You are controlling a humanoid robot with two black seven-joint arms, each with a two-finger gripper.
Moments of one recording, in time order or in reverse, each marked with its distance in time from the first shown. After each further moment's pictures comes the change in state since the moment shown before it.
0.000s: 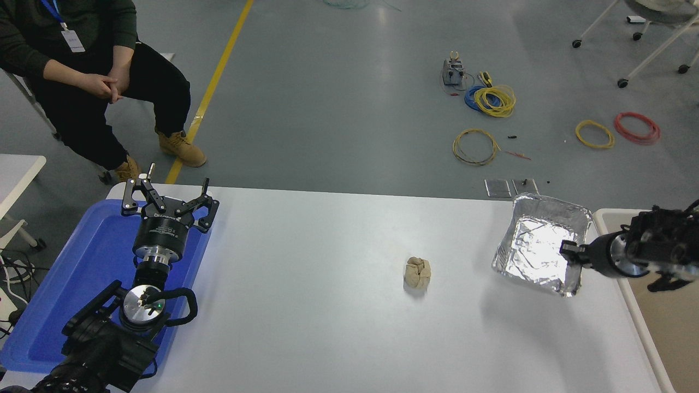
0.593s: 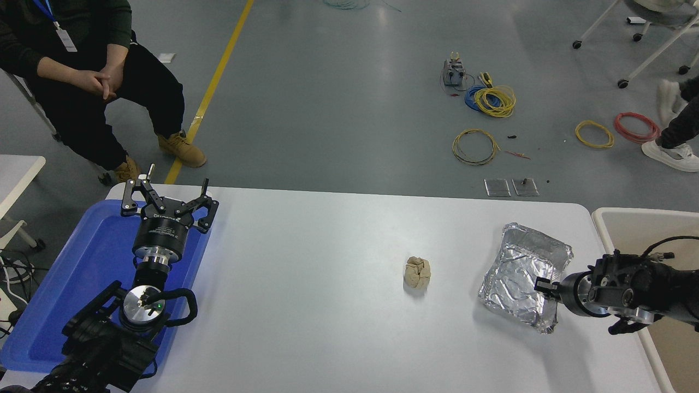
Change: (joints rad) left arm 0.001 0.000 0.000 0.001 0.000 0.000 0.000; right arm -0.373 0.196 0.079 -0.229 0.054 -0.158 -0.001
